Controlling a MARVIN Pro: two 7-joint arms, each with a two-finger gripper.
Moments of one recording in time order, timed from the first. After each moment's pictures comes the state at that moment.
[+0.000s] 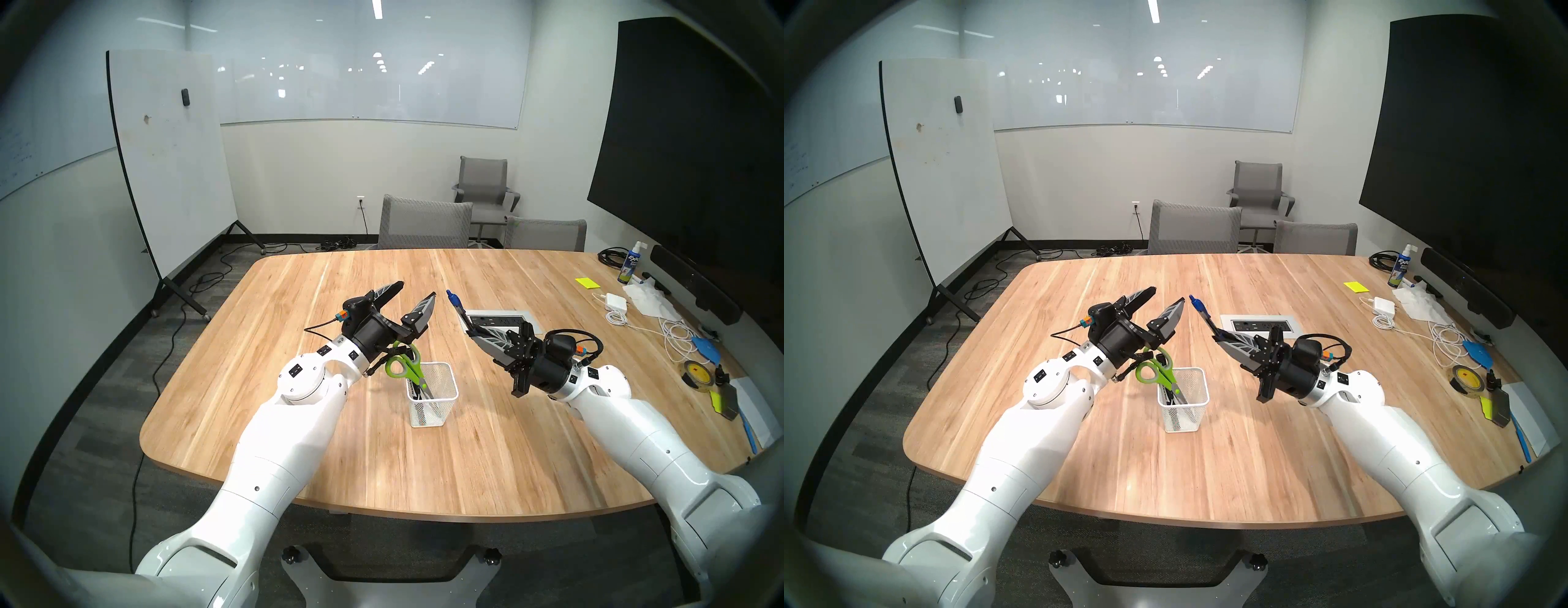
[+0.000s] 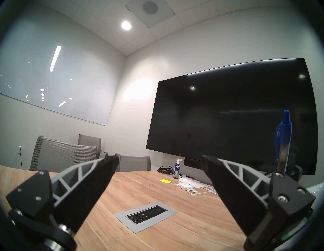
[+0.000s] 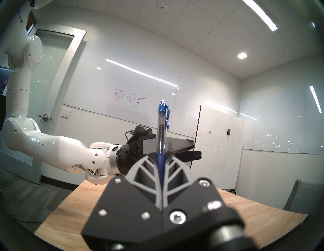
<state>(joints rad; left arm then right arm) 1.26 -1.46 -1.29 -1.33 -0.54 -0.18 -0.64 -1.17 -0.91 1.09 -1.17 1.04 -0.57 1.27</state>
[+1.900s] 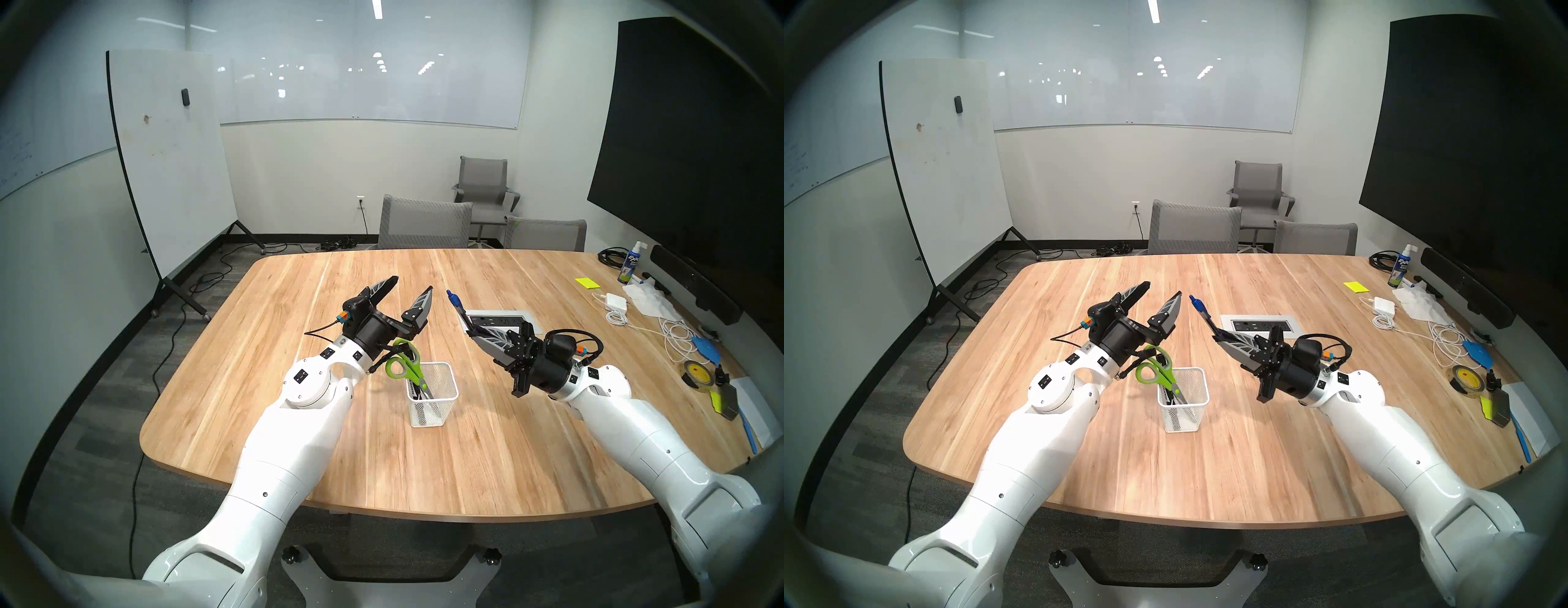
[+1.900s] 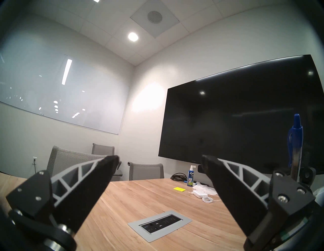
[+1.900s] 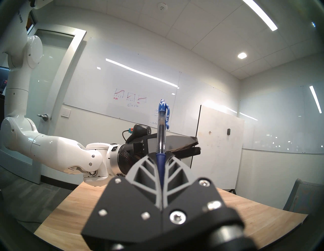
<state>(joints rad) 1.29 -1.50 -1.30 -1.37 -0.47 -0.24 -0.52 -1.17 -0.91 1.09 -1.17 1.04 -0.57 1.27</state>
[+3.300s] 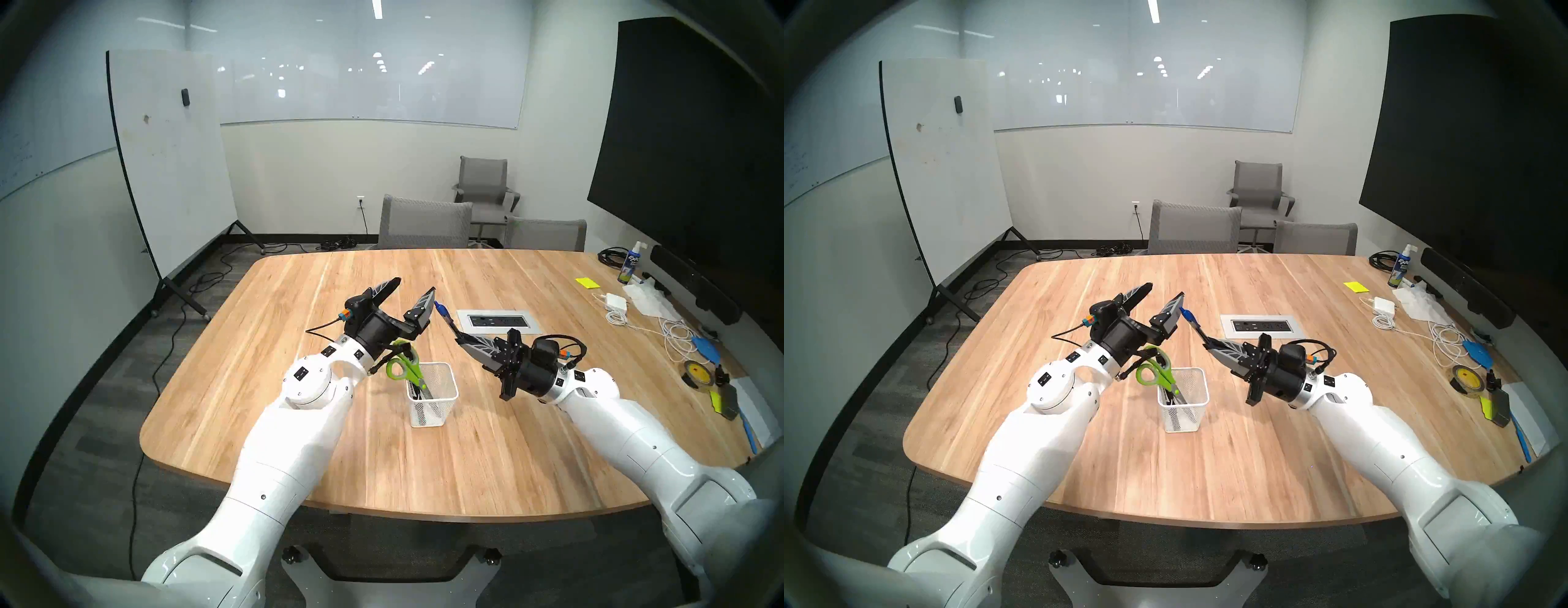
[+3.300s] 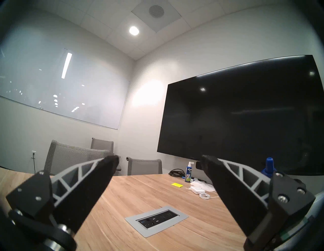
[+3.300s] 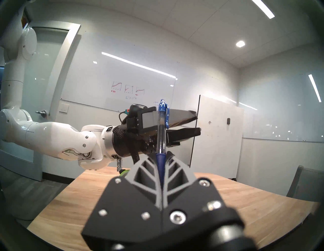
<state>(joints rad) 1.30 -1.49 -1.29 -1.40 -0.47 -0.19 -0.50 -1.09 -0.95 1.00 -1.04 1.02 -0.58 1.26</state>
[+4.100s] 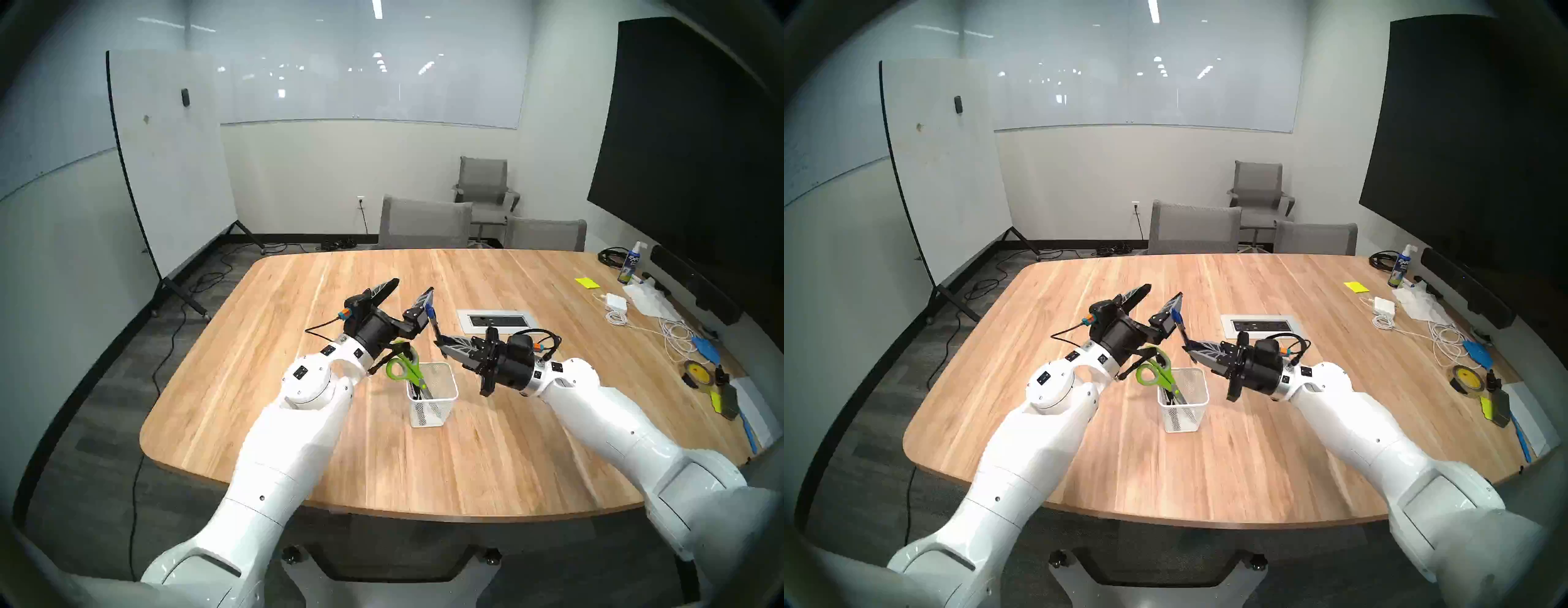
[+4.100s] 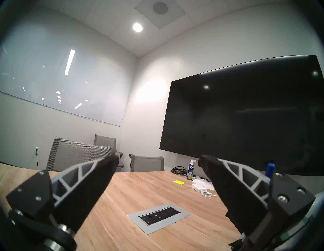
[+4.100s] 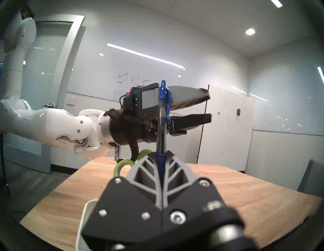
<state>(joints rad) 1.31 -1.49 -1.29 -1.42 -0.47 -0.15 -0.48 -0.97 -1.03 0.90 -0.93 0.95 -0.57 1.27</state>
